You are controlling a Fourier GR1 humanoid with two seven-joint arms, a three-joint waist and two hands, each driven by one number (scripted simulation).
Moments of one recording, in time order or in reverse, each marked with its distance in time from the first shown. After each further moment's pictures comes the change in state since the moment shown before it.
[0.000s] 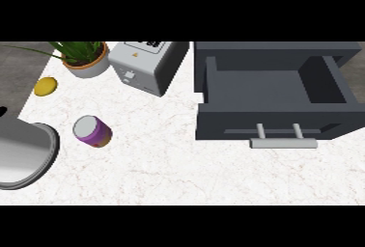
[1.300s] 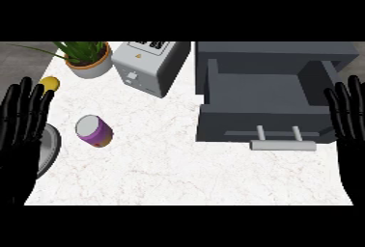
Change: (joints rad) left arm -0.056 -0.313 -0.385 -0.198 -0.555 0.432 -0.241; right arm -0.296 0.018 0.244 0.047 0.181 -0.081 -0.083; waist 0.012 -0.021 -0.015
